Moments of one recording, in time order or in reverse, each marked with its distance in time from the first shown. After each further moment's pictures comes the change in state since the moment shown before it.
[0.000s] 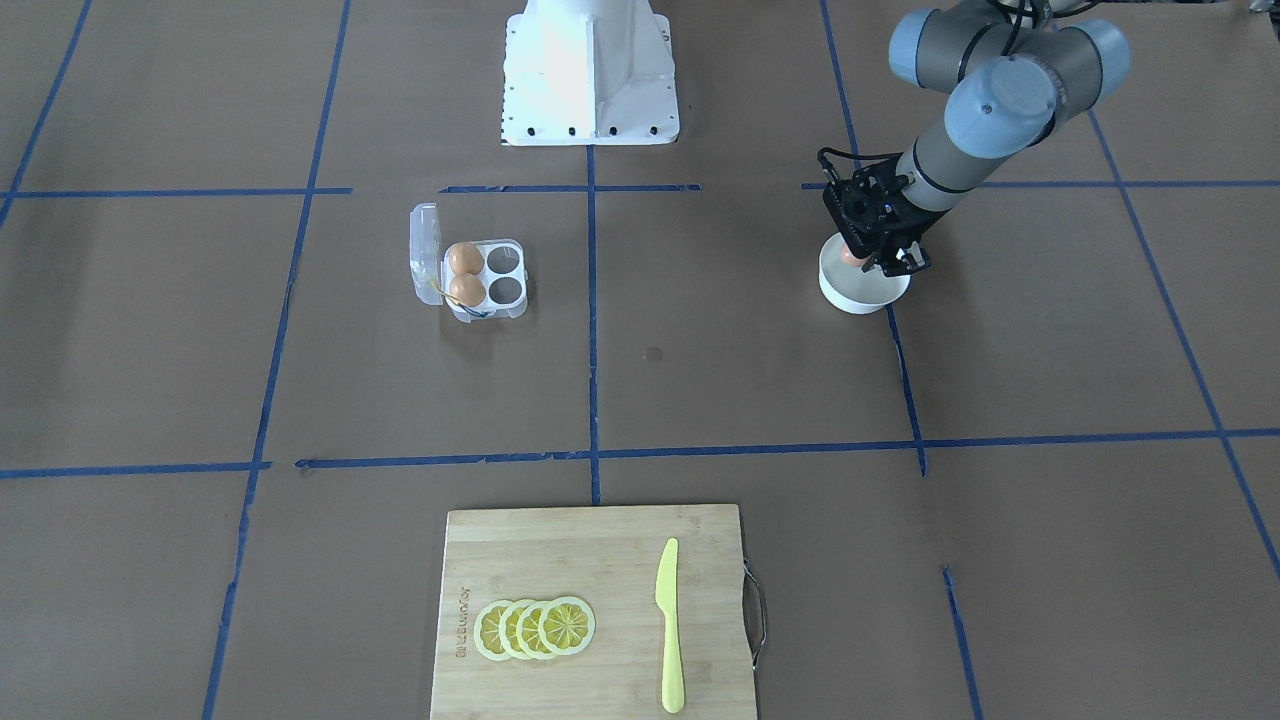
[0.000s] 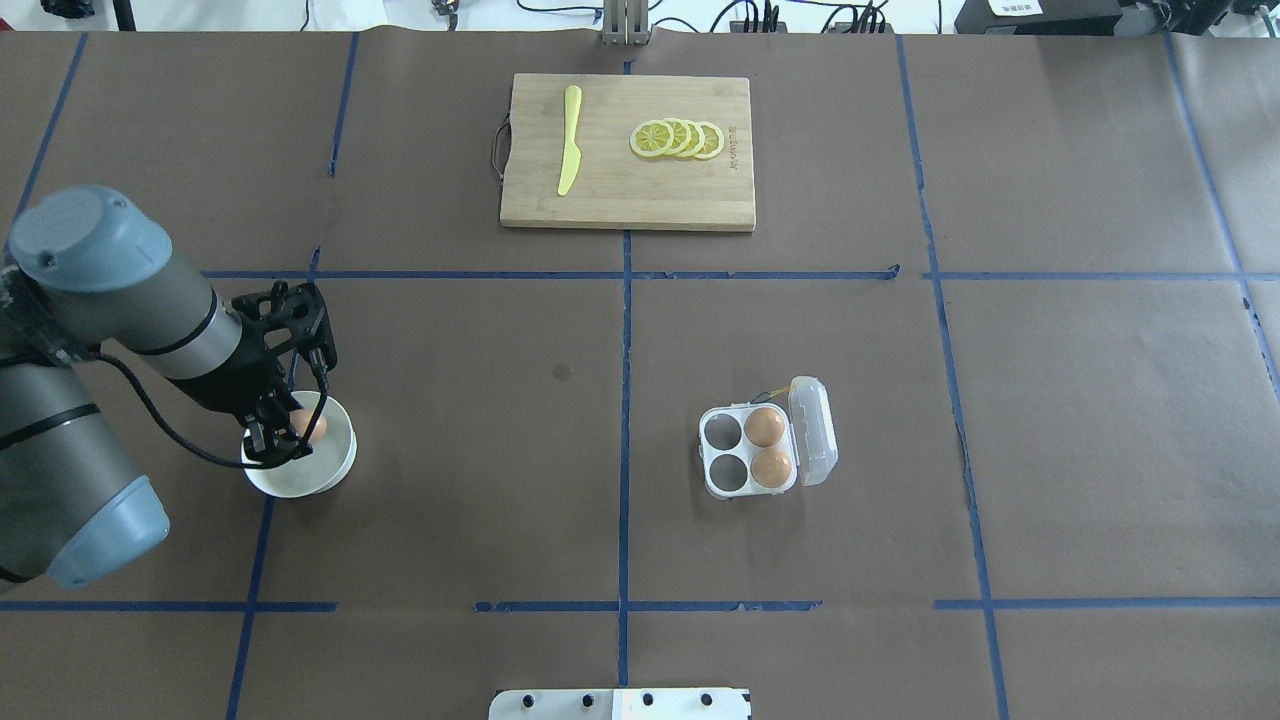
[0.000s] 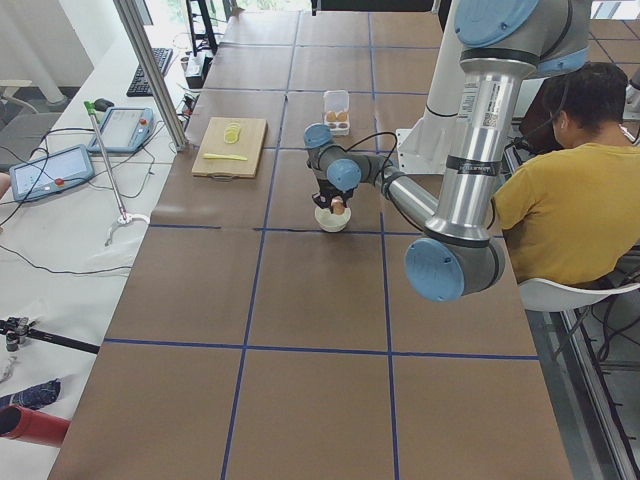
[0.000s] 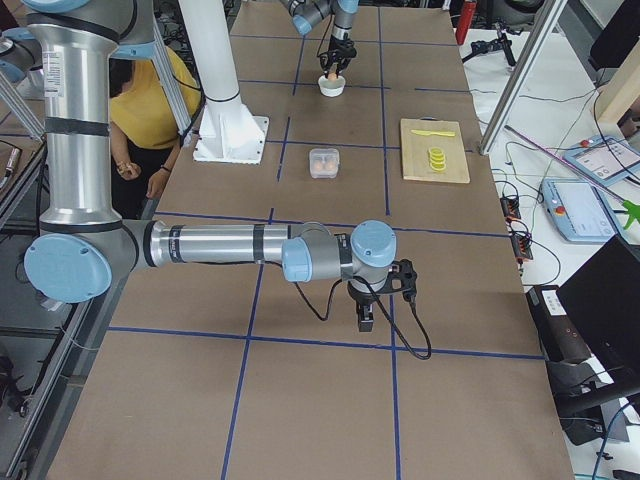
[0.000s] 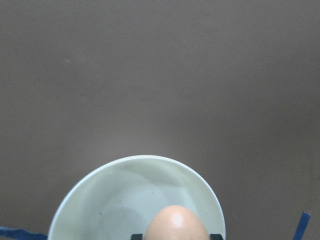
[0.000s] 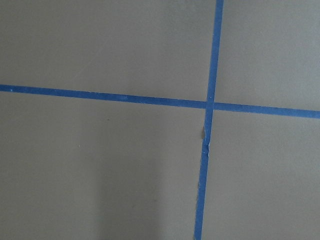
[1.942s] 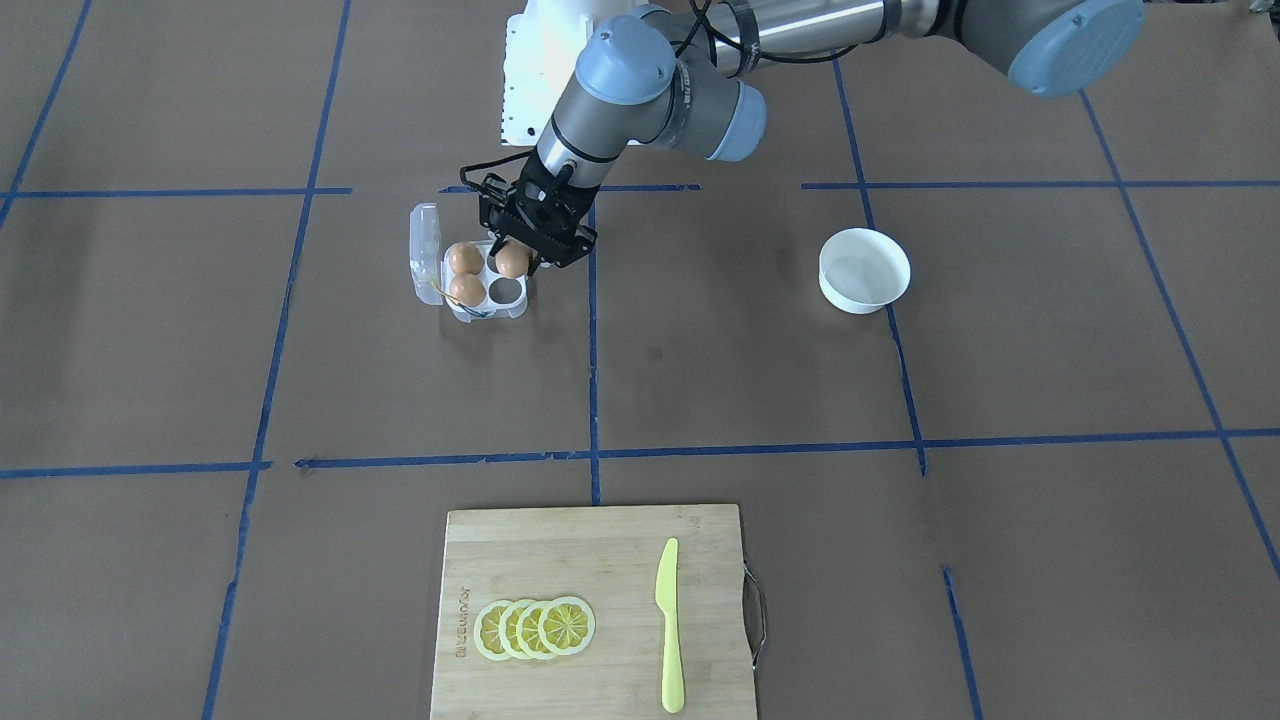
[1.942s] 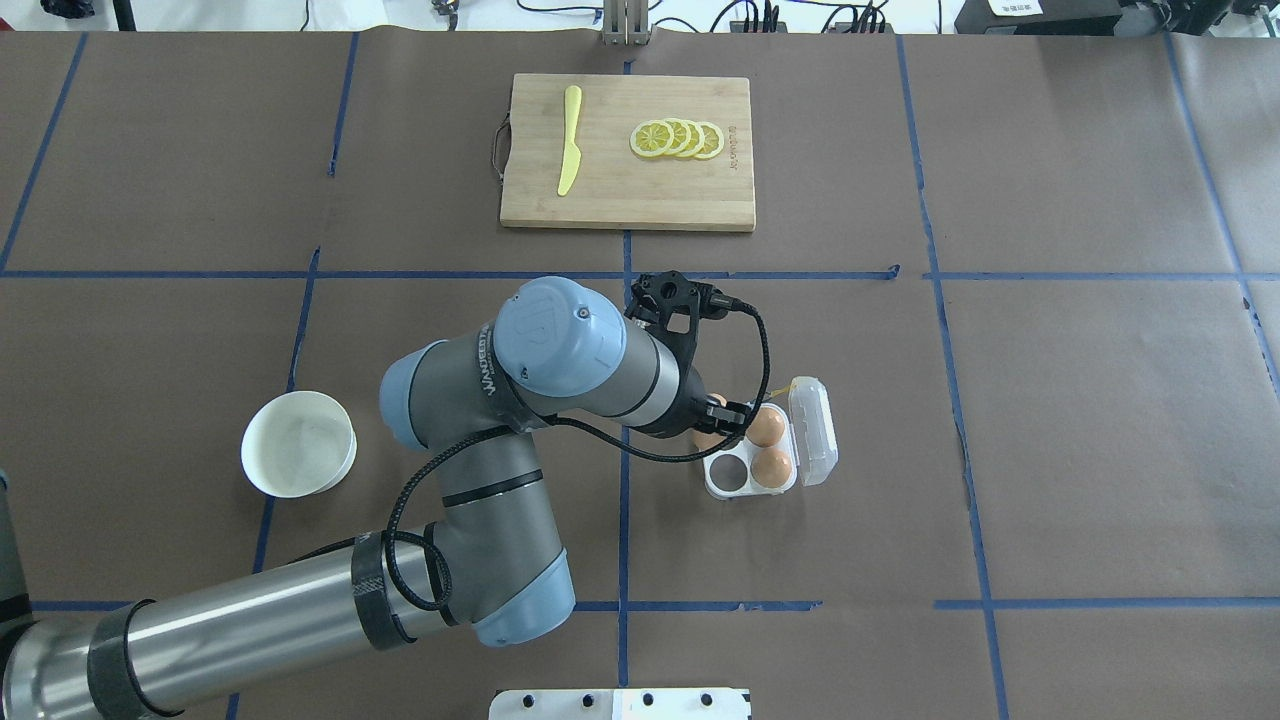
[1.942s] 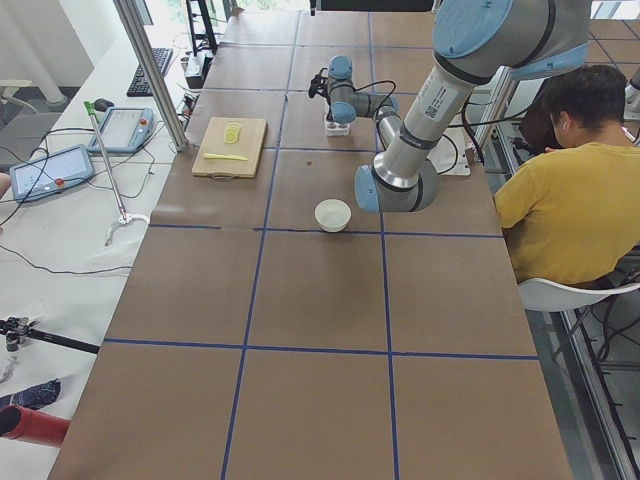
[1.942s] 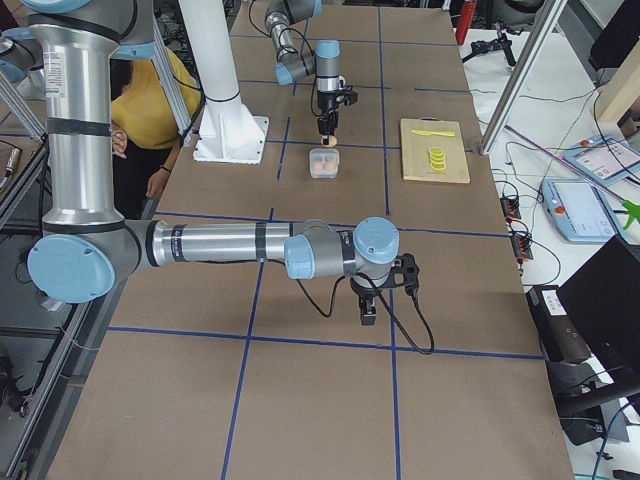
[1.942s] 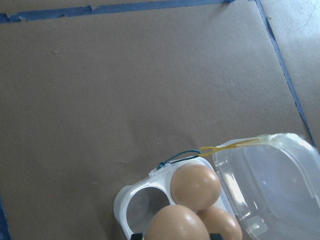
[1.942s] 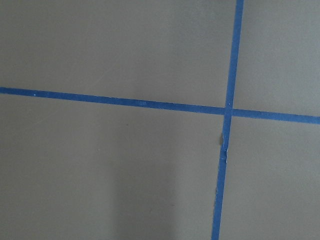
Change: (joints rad) left arm 0.343 -0.618 0.467 -0.477 0.349 -1.271; right arm -0.002 0.010 0.005 0.000 0.041 0.003
